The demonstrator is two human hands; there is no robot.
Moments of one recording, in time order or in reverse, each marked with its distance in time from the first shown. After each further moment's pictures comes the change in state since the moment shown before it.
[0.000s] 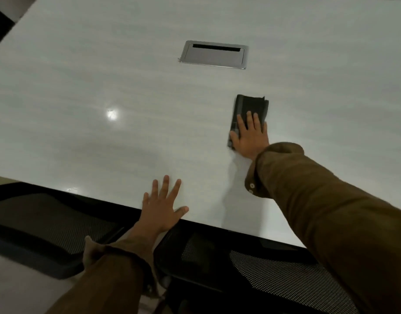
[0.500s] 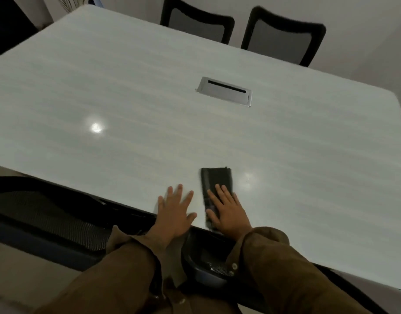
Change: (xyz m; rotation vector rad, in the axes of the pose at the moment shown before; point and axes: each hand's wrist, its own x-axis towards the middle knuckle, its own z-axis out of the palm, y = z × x) left_hand -0.015 -0.020 -0.004 -0.108 0.139 0.107; right_hand -0.177 -0.106 0.045 -0.002 -0.077 -0.271
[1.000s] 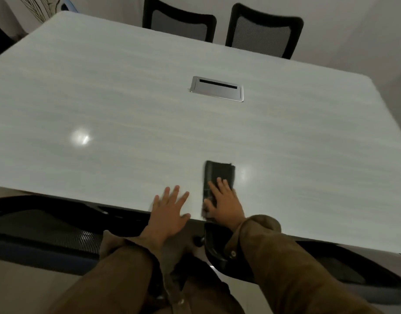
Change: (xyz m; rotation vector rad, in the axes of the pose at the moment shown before) left_hand -0.003 -0.067 -0.008 0.064 0.011 0.145; right_hand 0.018 -0.062 0.001 0.155 0.018 0.247
